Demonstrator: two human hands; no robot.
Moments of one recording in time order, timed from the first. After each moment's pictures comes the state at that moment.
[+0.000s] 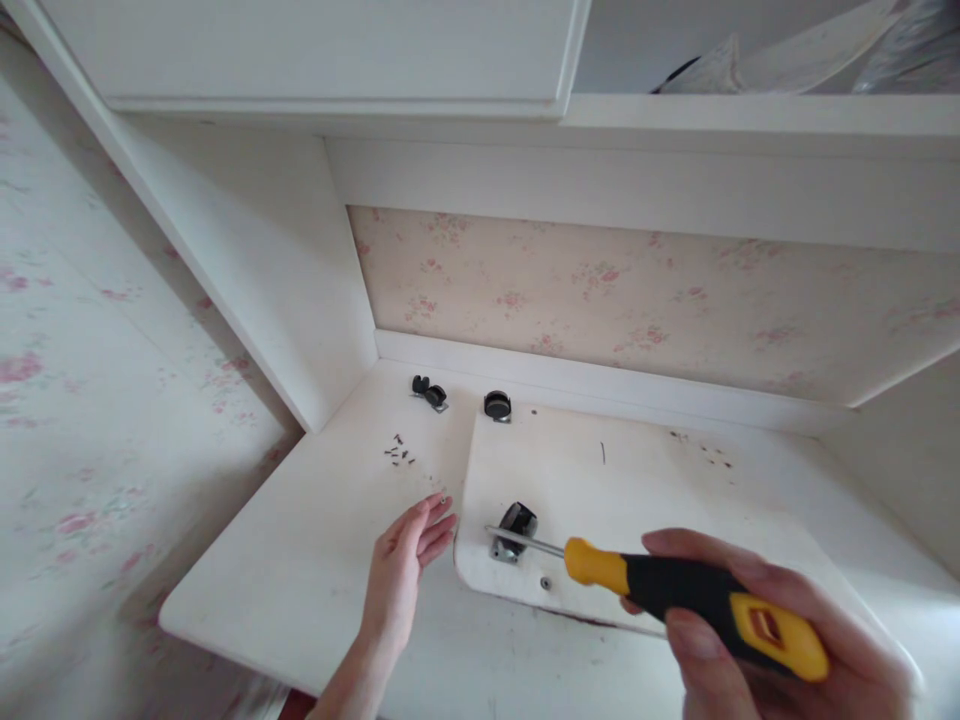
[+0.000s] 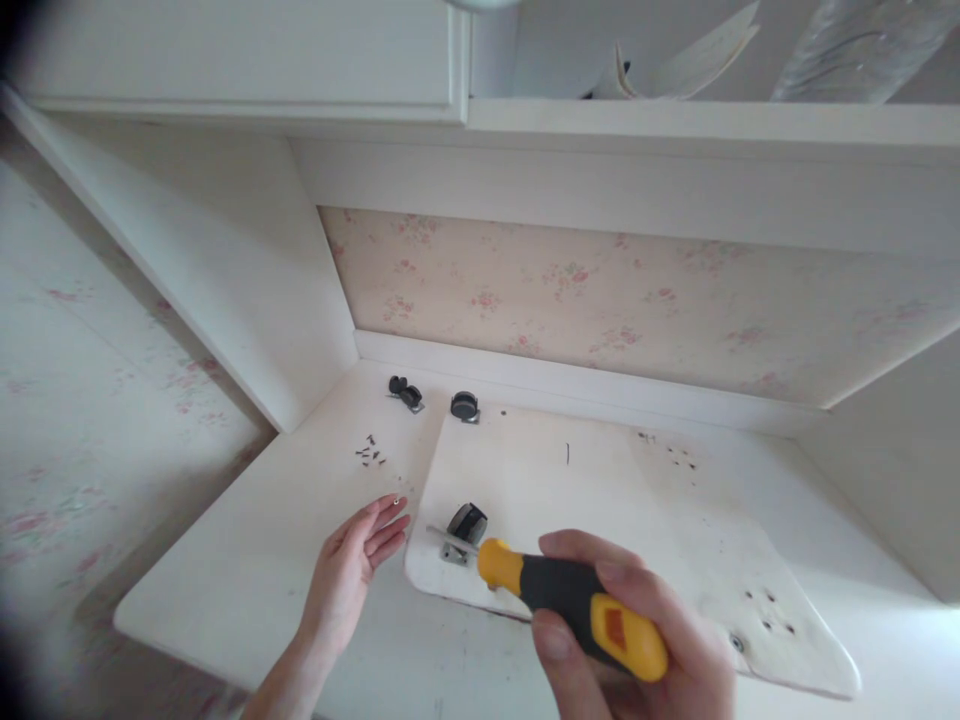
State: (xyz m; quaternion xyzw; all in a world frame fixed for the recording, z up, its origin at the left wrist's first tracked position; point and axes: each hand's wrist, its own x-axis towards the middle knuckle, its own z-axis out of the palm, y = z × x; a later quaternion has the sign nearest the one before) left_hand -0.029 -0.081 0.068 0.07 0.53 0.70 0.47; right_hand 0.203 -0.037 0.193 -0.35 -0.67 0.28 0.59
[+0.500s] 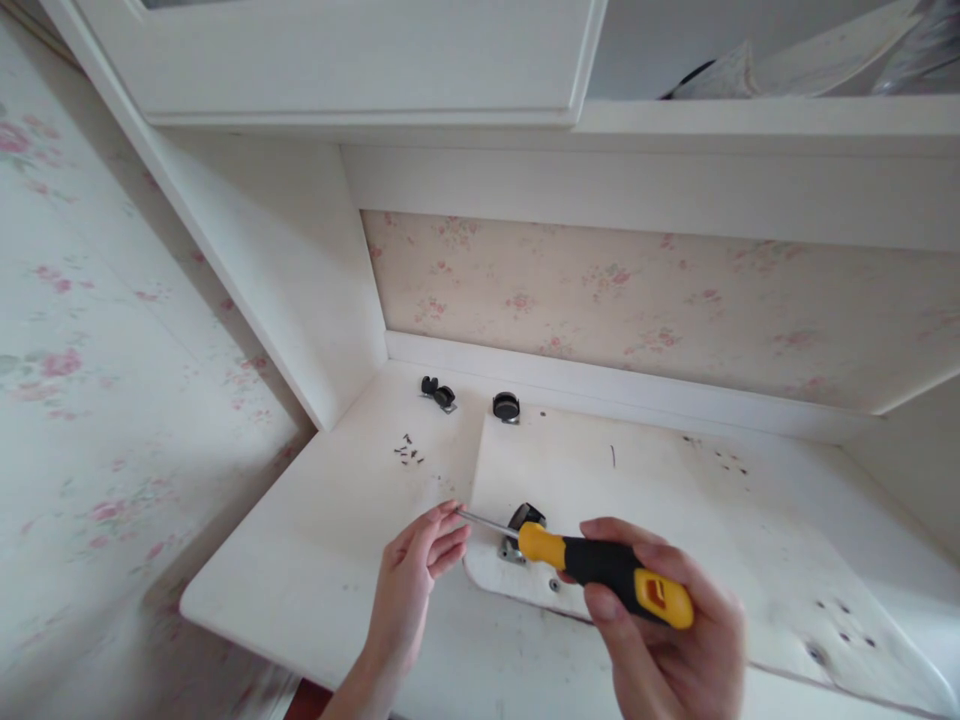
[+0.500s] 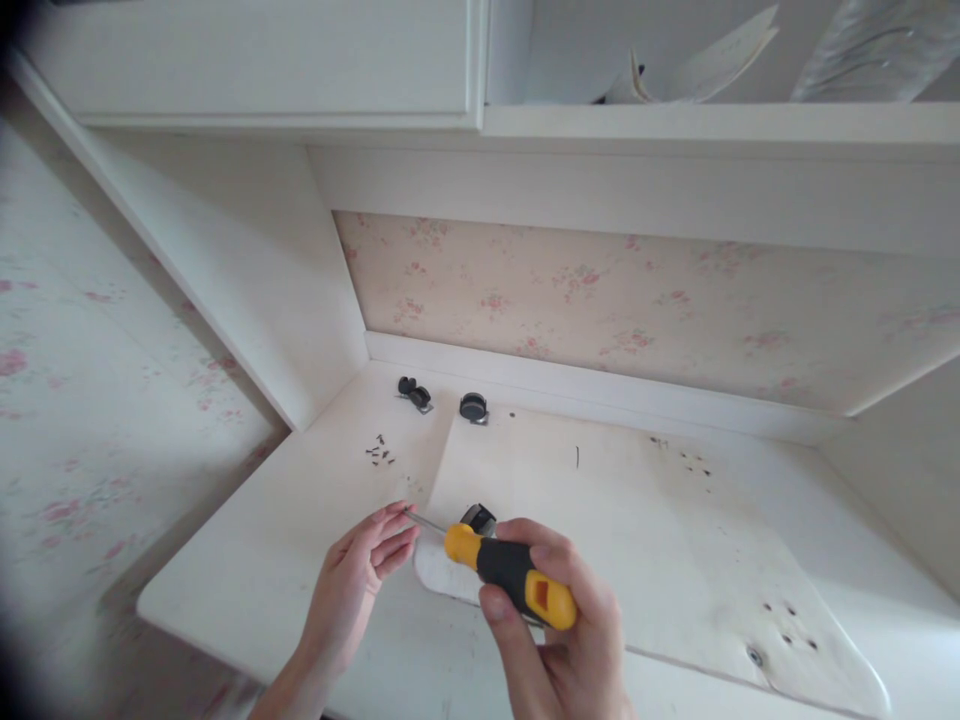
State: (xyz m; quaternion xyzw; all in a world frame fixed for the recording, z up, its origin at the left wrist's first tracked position) left_hand -0.021 -0.091 0.083 0.07 0.54 0.69 0.47; right_hand 0.177 -0.031 0.158 -0.21 -0.70 0.37 0.58
